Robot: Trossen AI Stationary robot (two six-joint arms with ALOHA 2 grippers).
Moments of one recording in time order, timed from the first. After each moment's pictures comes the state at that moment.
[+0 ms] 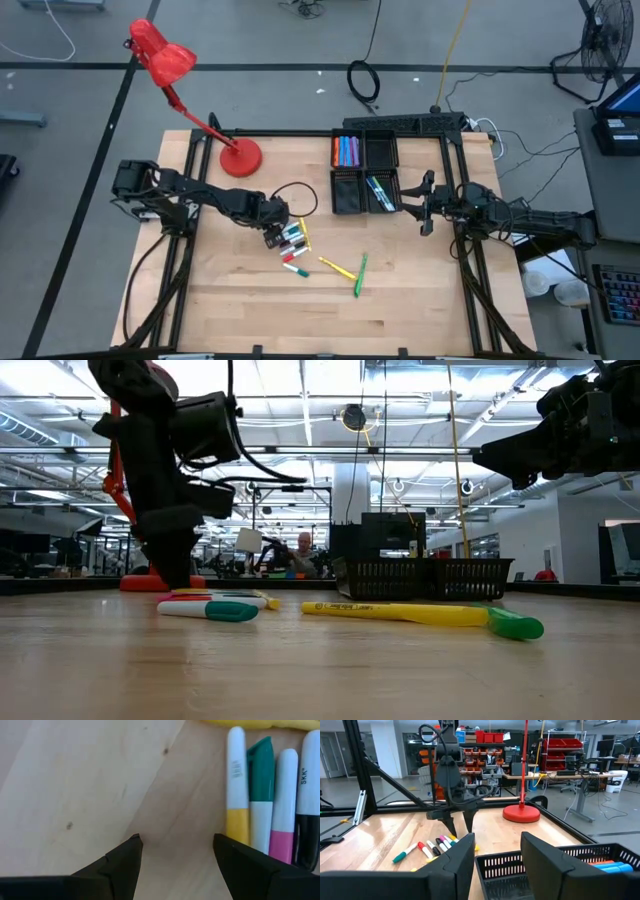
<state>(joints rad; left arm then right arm) 0.00 1.58 0.77 -0.52 -0.13 -0.48 -0.21 0.22 0.01 0.25 -0.08 0.02</state>
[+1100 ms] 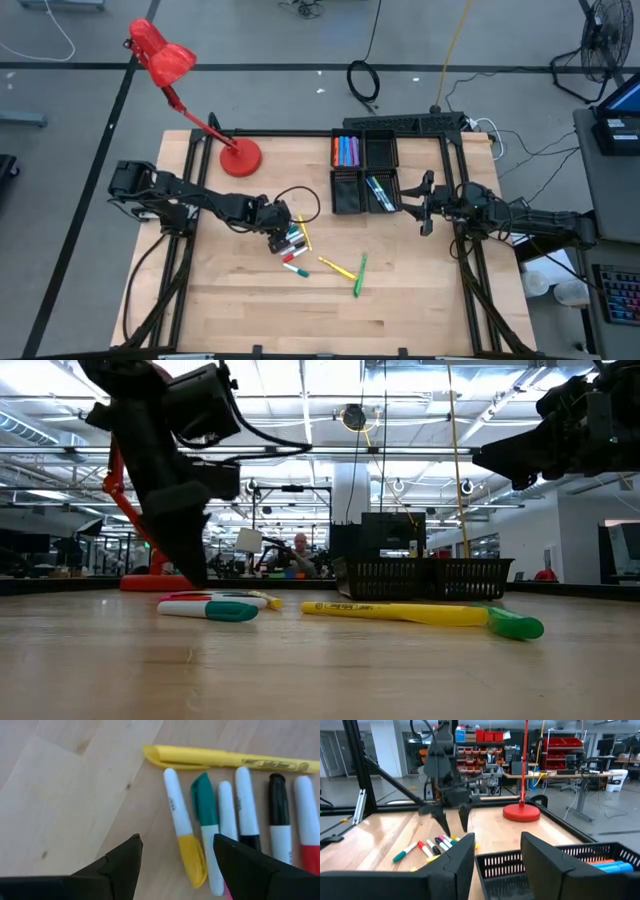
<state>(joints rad) -0.07 1.55 0.76 -0.40 -0.17 -0.48 -0.21 0.23 0.01 0.25 -0.08 0.02</state>
